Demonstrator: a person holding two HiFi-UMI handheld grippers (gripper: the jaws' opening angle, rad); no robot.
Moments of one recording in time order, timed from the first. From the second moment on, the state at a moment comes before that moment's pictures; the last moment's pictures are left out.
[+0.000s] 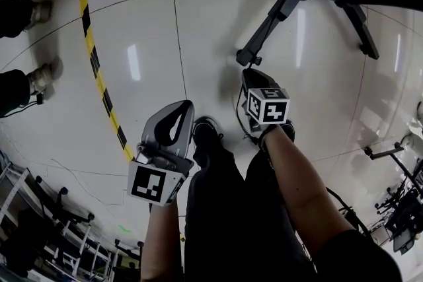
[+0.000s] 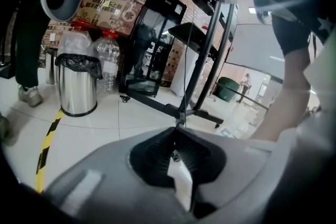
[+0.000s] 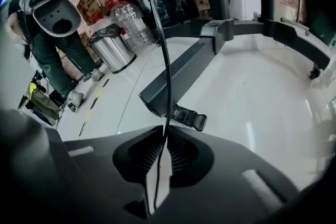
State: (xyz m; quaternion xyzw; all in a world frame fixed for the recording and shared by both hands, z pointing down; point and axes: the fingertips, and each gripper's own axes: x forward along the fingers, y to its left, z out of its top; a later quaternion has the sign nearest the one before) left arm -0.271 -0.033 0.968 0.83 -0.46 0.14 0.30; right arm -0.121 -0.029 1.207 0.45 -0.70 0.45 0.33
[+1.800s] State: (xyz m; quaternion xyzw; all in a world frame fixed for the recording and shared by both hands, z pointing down) left arm -0.110 -0.089 0.455 0.91 -0.41 0.01 0.12; right arm -0.028 -0.096 0.526 0.37 -0.89 -0.02 0.25
